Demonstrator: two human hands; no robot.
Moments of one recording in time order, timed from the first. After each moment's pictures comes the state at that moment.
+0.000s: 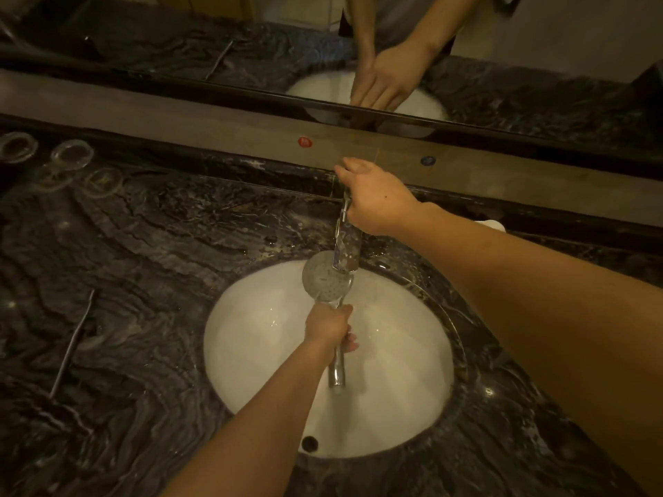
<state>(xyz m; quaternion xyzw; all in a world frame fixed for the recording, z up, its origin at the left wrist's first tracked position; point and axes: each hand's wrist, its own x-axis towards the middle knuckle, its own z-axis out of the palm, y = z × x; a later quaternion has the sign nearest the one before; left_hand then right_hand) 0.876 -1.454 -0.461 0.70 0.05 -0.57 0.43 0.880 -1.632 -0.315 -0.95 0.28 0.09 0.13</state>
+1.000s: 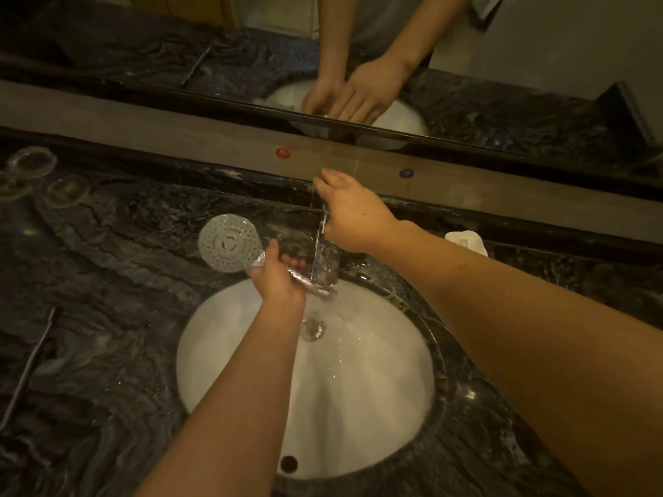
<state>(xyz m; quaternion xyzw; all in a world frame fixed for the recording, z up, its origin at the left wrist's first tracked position) 0.951 -1.522 -0.458 0.46 0.27 -0.37 0.76 0.878 -1.634 -0.323 -0.95 0.28 0.07 0.14</state>
